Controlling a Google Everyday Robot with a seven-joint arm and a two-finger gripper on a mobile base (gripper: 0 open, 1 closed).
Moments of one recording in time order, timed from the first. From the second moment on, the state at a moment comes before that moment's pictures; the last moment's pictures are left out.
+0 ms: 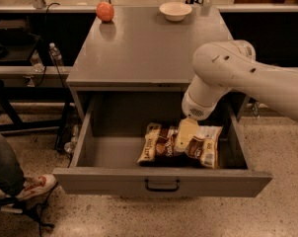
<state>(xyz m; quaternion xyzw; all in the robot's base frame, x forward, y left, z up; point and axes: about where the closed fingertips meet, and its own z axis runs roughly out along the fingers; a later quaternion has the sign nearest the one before) 0.560 -0.114 0.731 -0.59 0.80 0.02 0.13</state>
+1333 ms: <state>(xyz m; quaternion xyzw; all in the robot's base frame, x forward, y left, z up) 0.562 -0.132 0.648 -0.58 0.81 0.05 0.06</state>
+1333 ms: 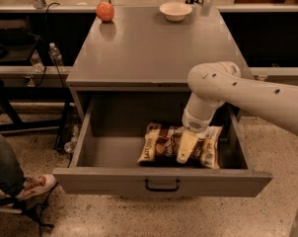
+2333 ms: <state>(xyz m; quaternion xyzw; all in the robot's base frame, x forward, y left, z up) 0.537 -0.140 0.647 -0.53 0.83 0.14 0.12</state>
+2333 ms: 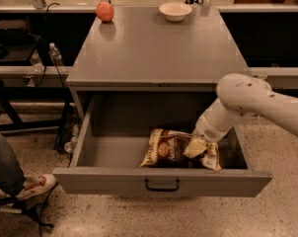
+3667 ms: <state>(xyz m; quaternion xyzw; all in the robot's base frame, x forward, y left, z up) 0.520 -0.171 0.827 -0.52 0.74 0.19 0.37</state>
